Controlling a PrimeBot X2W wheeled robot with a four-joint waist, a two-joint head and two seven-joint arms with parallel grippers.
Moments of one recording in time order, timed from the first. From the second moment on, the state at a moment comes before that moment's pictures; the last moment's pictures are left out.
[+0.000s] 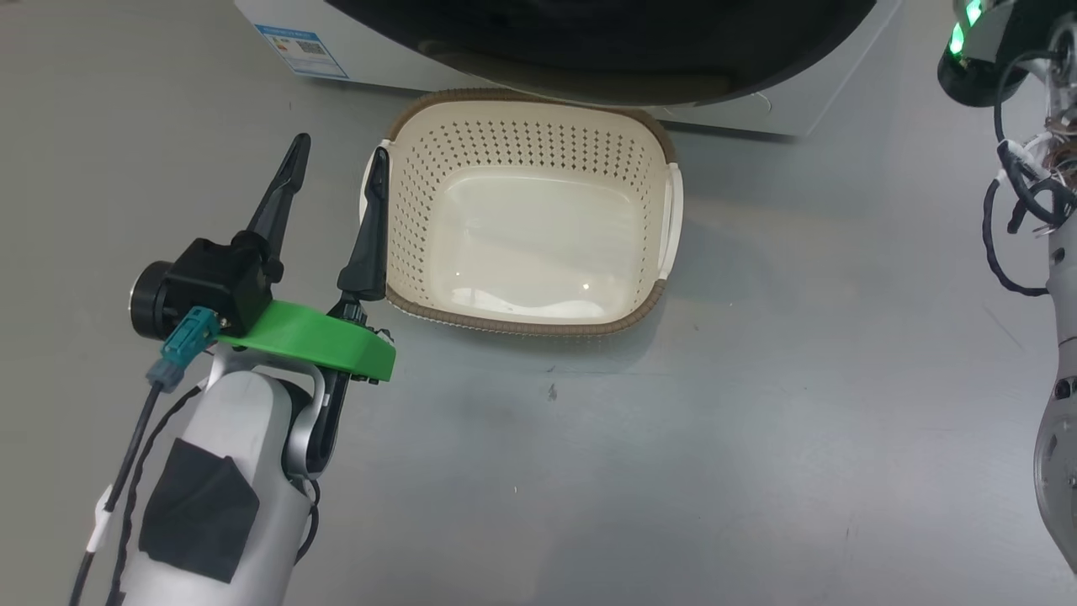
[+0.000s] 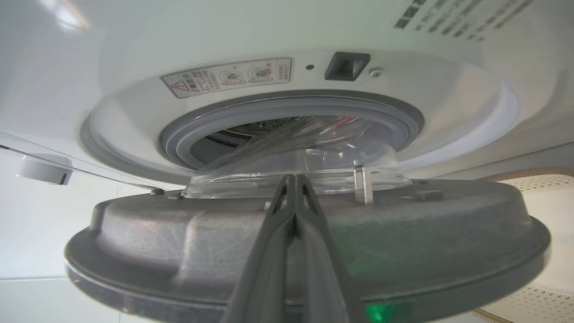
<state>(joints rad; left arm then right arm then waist) -0.51 0.05 -0.31 0.28 -0.39 -0.01 -0.25 -1.15 -0.16 -0.03 0.76 1.49 0.10 0.69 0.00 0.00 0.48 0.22</state>
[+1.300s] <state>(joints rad) -0.32 0.05 -0.33 0.41 -0.38 -0.02 -0.25 -0.75 -0.07 0.08 0.69 1.57 0.12 0.85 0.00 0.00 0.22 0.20</state>
